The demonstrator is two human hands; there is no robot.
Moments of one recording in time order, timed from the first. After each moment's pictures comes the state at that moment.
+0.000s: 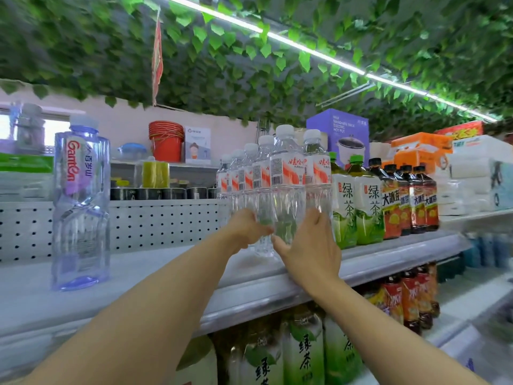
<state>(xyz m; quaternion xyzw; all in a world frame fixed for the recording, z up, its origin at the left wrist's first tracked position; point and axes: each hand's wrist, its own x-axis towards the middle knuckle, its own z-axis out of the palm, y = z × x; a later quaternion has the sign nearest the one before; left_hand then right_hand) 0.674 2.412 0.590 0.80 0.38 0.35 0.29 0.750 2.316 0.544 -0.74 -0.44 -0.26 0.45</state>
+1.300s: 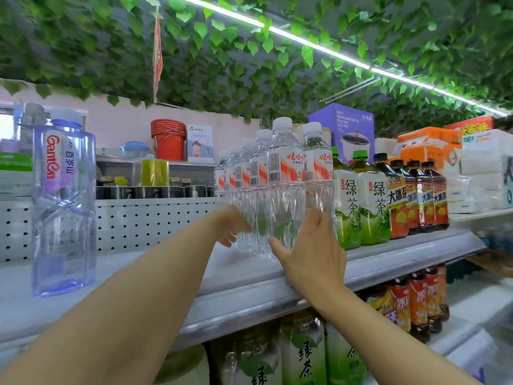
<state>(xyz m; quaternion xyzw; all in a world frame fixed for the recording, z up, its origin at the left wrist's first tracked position) 0.673 2.457 0.608 0.80 0.48 0.23 0.28 0.756 2.316 0.540 -0.72 -0.45 -0.27 0.44</state>
